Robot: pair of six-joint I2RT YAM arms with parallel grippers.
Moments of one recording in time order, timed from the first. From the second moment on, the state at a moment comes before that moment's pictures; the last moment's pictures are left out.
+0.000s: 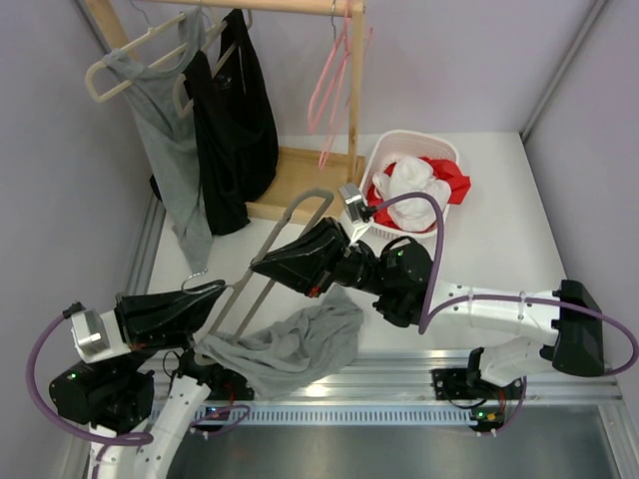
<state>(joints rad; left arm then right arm) -0.31 0.15 0.80 0.22 0.62 -0.52 1.27 1.36 1.07 0.98 -0.26 0.69</state>
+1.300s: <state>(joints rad) -0.31 0.46 0.98 0.03 0.30 -0.44 1.44 1.30 0.83 0.60 0.14 0.27</state>
